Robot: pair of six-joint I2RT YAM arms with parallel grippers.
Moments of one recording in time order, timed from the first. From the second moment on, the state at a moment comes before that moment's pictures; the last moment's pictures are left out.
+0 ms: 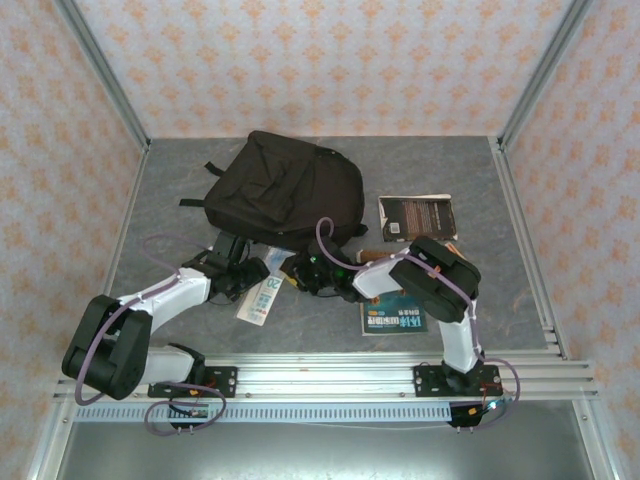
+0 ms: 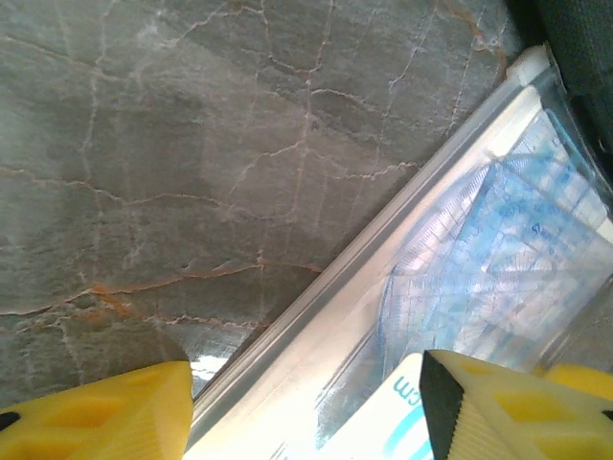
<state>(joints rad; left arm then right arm) -0.31 1.30 0.54 -0.33 0.11 -0.94 0.89 1.98 0.89 0.53 -0.27 1.49</state>
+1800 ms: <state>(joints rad) -0.32 1.11 0.83 -0.18 0.53 -0.91 0.65 1.33 0.83 0.27 -0.76 0.96</state>
